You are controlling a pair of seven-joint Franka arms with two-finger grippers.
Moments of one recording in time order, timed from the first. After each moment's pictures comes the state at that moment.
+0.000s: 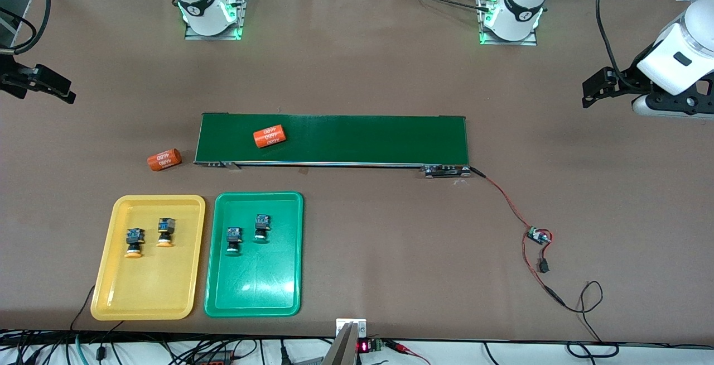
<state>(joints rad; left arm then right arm) -0.07 -0.03 0.00 -1.67 0.00 1.63 -0.02 -0.03 -0.03 -0.05 -1.67 -0.05 1.62 0.01</state>
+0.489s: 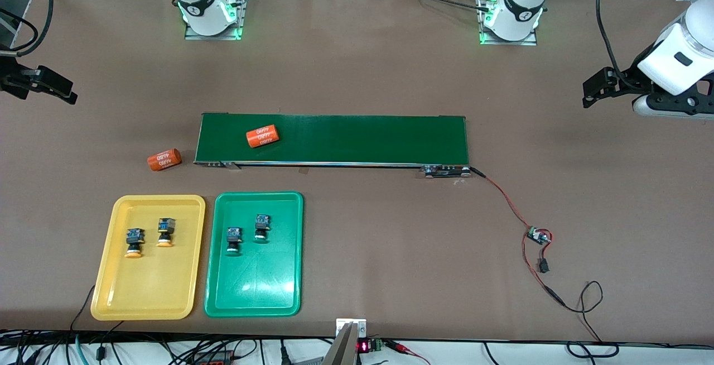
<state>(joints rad) -0.07 -0.03 0.00 -1.67 0.00 1.63 -0.02 -0.03 -0.02 -0.05 -1.67 -0.05 1.62 0.01</state>
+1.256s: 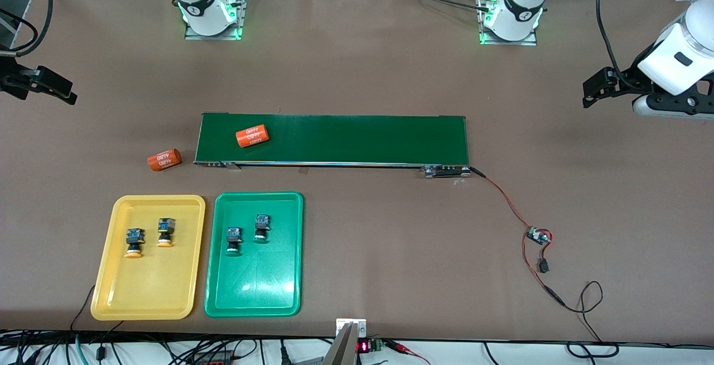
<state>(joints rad) -0.07 -0.03 0.00 -1.67 0.00 1.63 -0.02 -0.03 -0.02 -0.05 -1.66 -0.03 1.63 0.01</state>
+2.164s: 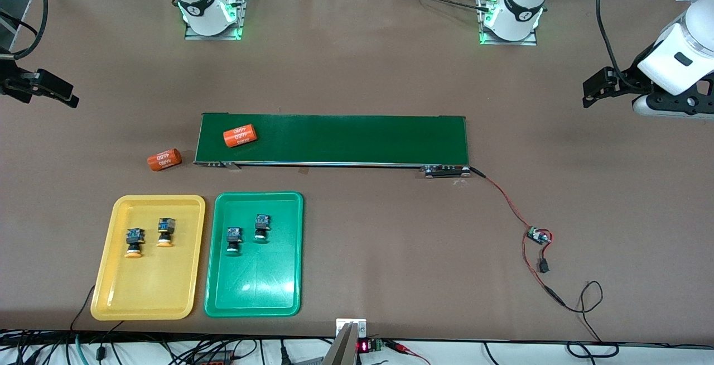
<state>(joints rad) -0.07 -0.03 0.00 -1.67 0.00 1.63 -0.02 -0.03 -0.01 -0.06 -1.66 -0.01 1.63 -0.01</state>
